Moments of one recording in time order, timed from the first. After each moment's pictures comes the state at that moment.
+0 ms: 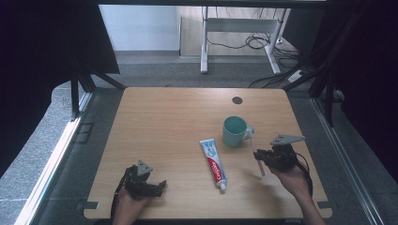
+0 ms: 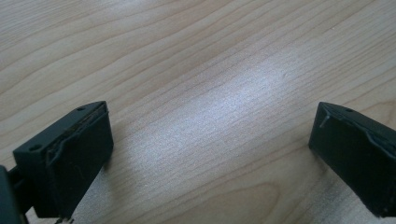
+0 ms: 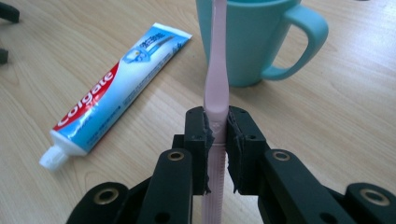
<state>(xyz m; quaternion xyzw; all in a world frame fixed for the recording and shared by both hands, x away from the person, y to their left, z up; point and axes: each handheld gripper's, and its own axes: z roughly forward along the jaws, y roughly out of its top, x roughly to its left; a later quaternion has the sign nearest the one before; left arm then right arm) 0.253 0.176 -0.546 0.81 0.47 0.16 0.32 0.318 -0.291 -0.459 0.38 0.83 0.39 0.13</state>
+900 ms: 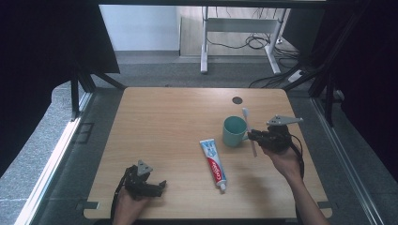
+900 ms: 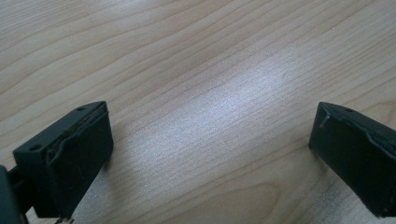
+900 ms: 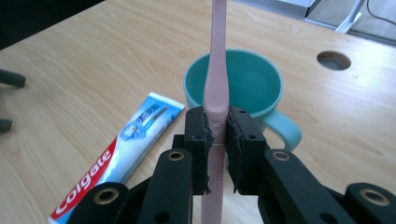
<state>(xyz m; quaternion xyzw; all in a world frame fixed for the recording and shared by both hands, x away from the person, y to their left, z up) 0.253 0.176 -0.546 0.81 0.47 0.16 0.32 0.354 -0.268 -0.419 0.38 0.80 0.43 0.15</state>
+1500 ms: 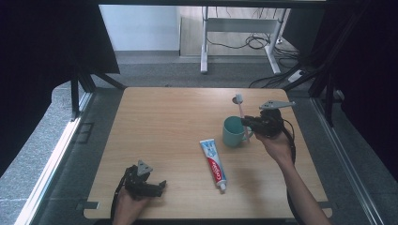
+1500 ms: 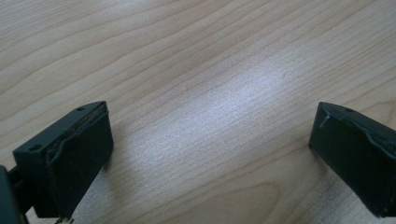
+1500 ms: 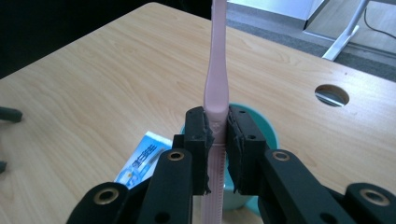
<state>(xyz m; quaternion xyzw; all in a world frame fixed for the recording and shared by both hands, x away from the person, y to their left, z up) 0.253 0.176 -0.546 0.81 0.47 0.16 0.32 0.388 -0.245 -0.396 0.38 0.79 0.45 0.16</state>
